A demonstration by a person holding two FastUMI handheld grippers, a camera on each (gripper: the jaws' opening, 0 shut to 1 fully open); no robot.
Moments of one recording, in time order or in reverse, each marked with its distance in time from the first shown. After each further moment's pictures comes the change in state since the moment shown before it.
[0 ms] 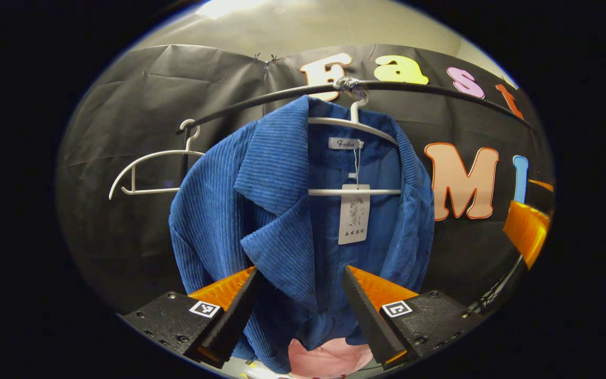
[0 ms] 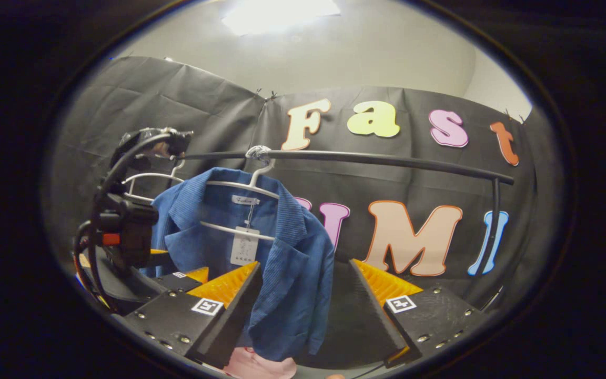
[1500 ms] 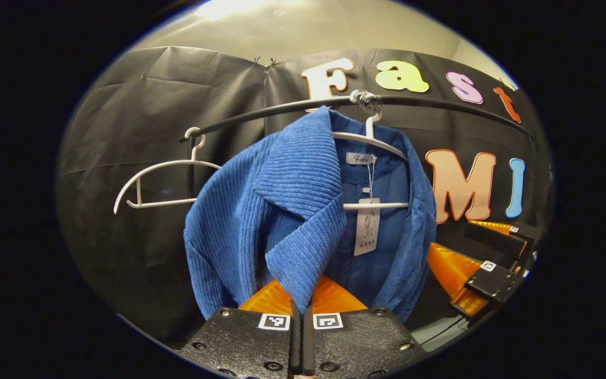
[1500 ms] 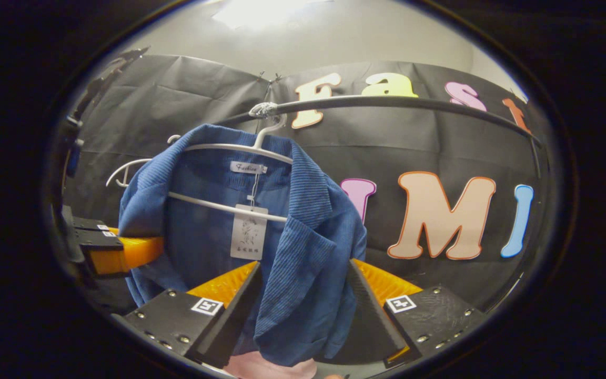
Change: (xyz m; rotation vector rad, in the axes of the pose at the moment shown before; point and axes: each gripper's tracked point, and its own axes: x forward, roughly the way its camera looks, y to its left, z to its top) left arm -0.014 0.031 0.032 0.013 -0.034 -0.026; right arm 0.085 0.047 -0.061 0.081 0.085 0.092
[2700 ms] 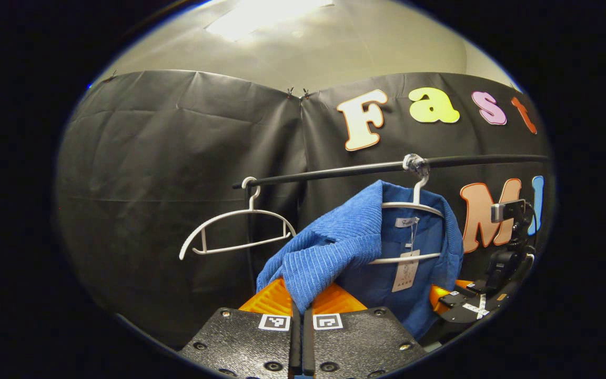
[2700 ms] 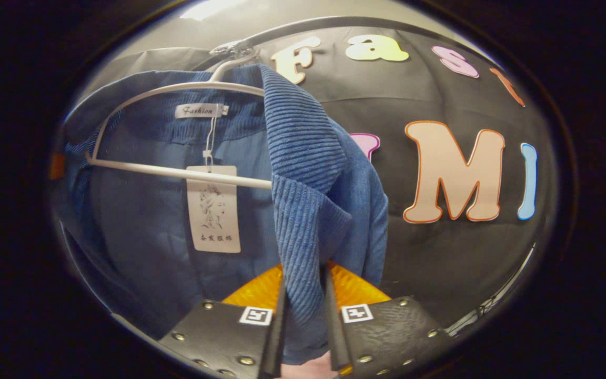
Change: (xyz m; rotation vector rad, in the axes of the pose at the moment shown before) left arm -0.039 0.072 0.083 0.019 -0.154 0.204; right arm 0.072 0.003 -0.055 0.108 0.171 -0.085
